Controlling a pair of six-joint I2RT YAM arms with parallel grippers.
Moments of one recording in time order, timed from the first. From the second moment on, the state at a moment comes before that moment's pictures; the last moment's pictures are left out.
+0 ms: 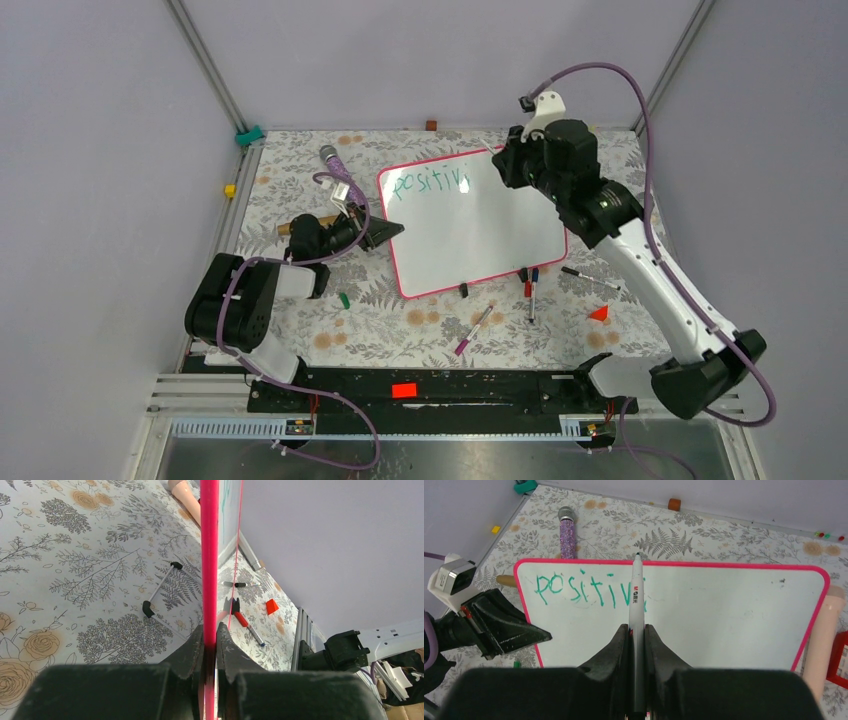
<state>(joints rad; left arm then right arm) -0.21 1.60 0.47 1.19 0.82 -0.76 0.52 1.32 1.47 -0.47 0.07 0.19</state>
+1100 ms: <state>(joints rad) -0.21 1.65 0.50 1.14 0.82 -0.73 0.52 1.37 1.32 -0.43 0.11 0.17</state>
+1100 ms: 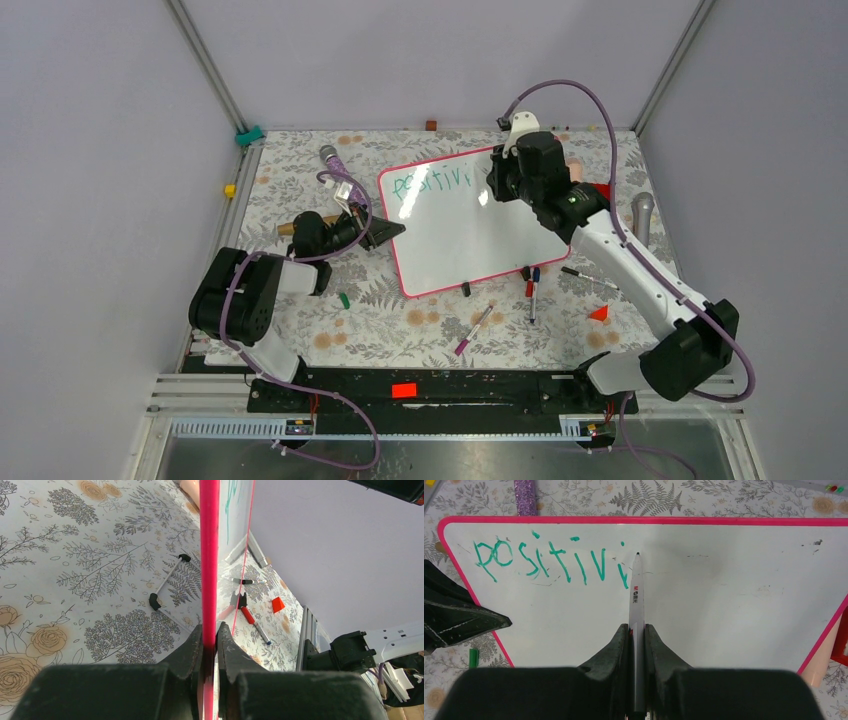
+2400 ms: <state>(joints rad) -0.21 1.69 0.50 1.18 0.81 -0.78 0.52 1.49 1.39 -0.49 0.17 0.15</state>
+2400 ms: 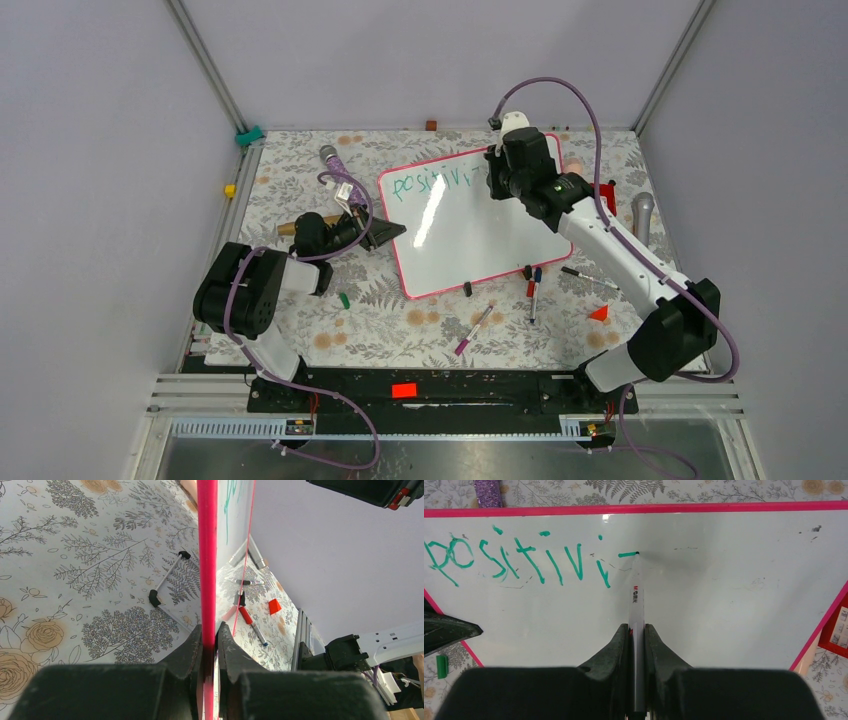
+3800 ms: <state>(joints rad) -0.21 1.69 0.50 1.19 0.82 -0.77 0.52 1.46 1.37 -0.44 0.16 0.16</state>
